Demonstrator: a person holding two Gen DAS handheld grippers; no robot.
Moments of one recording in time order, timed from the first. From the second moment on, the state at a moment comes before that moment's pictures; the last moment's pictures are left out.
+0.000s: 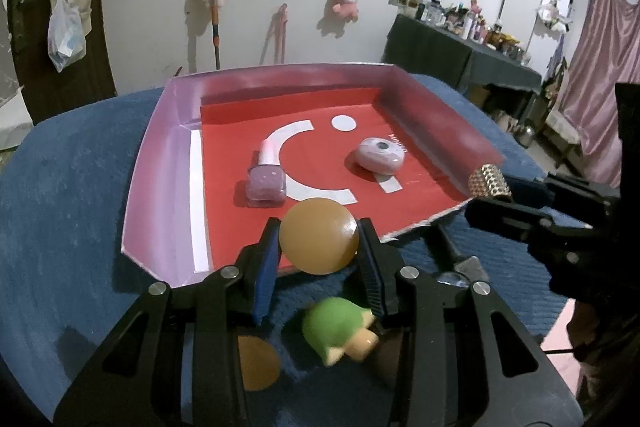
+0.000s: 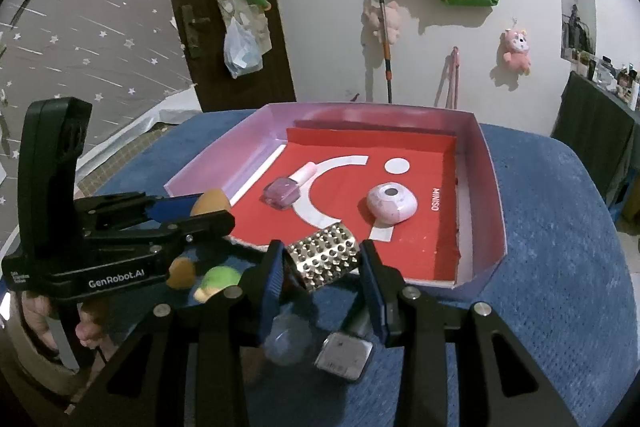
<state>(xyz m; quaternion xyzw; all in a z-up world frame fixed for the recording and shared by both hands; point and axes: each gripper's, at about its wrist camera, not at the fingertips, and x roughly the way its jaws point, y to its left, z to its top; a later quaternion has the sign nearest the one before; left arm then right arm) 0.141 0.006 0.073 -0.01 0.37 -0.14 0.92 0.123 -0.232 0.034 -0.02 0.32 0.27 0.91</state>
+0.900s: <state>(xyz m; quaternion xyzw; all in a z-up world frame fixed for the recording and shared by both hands) 0.215 0.014 0.028 -0.04 0.46 -0.14 0.88 0.225 -0.215 -0.015 -0.01 0.44 0.25 0.86</state>
